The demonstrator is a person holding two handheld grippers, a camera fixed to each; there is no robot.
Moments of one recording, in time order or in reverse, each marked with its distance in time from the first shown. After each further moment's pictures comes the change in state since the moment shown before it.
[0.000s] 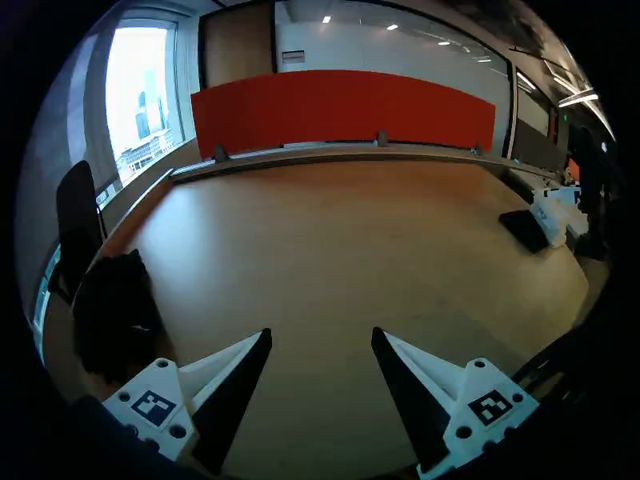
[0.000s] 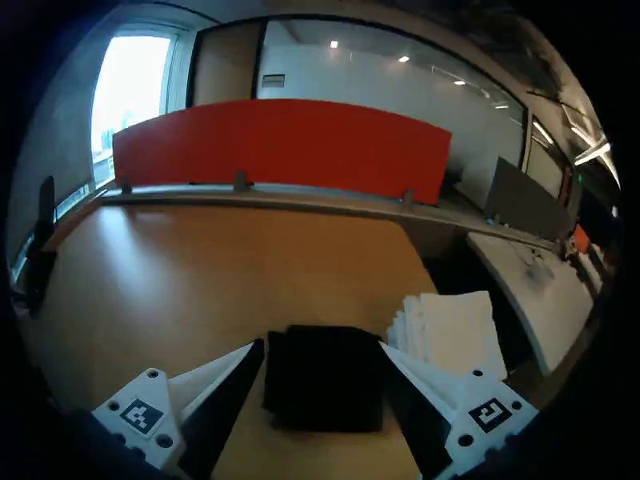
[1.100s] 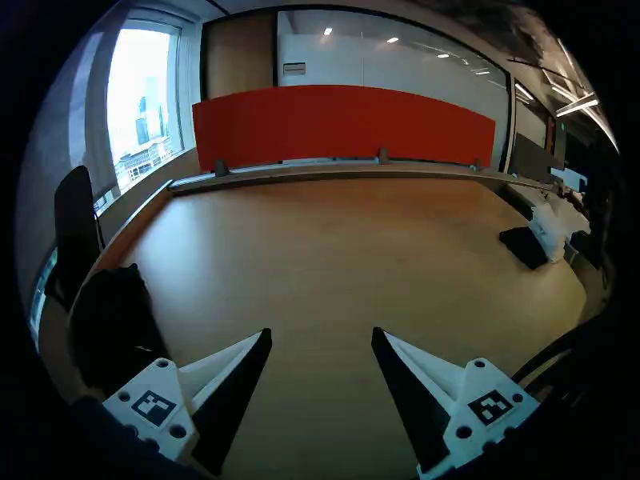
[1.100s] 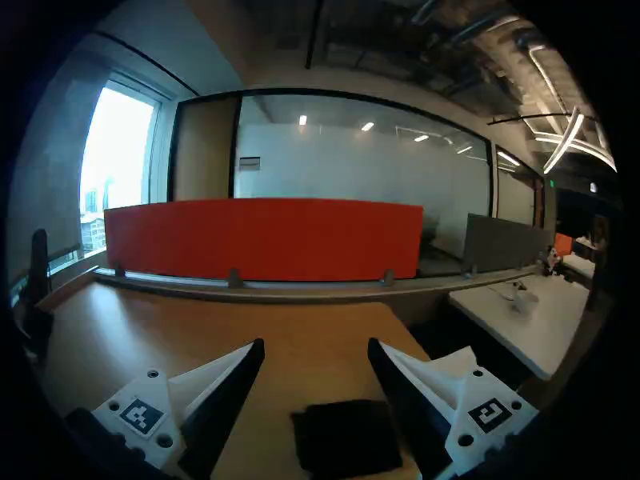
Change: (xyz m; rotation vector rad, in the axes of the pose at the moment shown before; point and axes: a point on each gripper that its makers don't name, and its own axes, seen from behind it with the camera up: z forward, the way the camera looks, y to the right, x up) left arm 0.029 -0.012 0.007 -0.019 0.063 -0.016; right arm 0.103 -0.034 -0.040 -0.086 0.349 0.087
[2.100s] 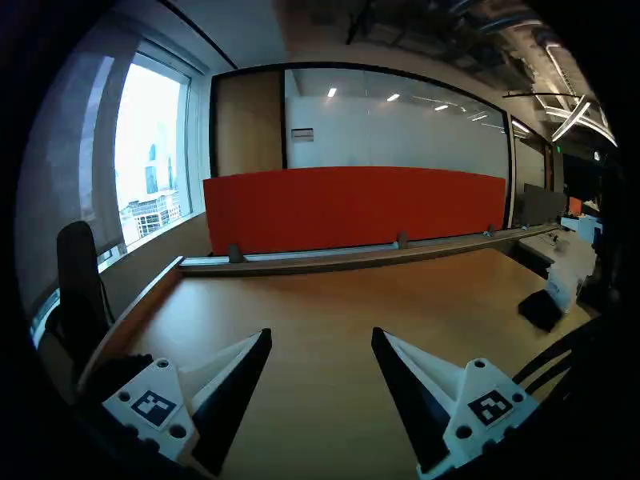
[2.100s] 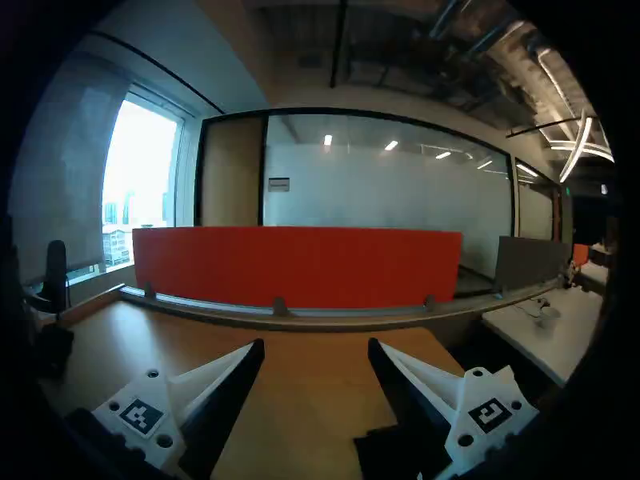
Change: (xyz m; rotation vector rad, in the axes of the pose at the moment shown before) left arm 0.159 -0.060 0.031 0.033 0.305 0.014; right arm 0.048 -0.106 0.002 0.104 0.079 0.002
